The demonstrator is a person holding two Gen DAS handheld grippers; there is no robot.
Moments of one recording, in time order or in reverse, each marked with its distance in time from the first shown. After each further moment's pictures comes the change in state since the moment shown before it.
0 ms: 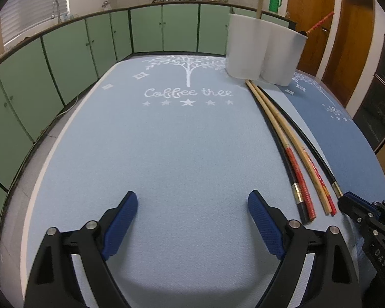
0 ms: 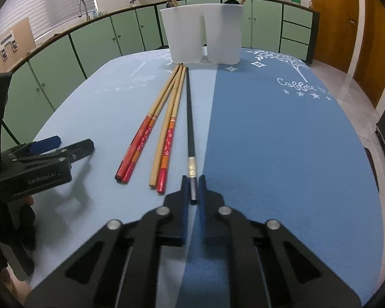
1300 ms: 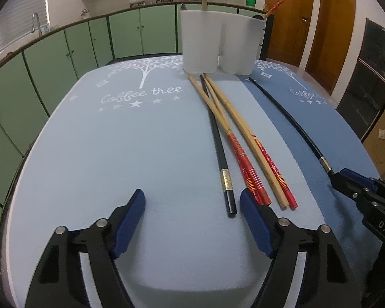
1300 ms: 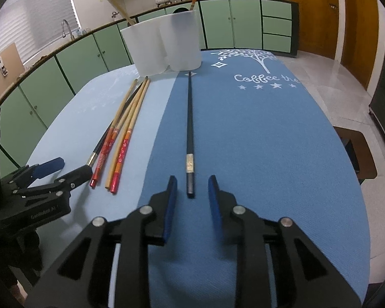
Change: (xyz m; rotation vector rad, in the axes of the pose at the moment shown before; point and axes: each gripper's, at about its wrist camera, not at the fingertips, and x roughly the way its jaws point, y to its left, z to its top) left arm -0.005 -0.052 -0.007 0.084 -0.002 -0.050; right arm -0.017 -0.056 -0.008 0.111 -0.037 -0.005
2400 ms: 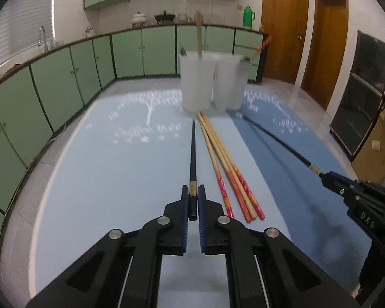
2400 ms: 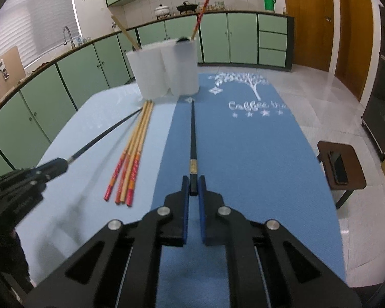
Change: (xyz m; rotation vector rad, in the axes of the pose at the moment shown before) left arm -0.073 0.001 0.018 -0.006 -0.137 -0.006; right arm -0.040 0.009 0.018 -0.021 -0.083 -0.041
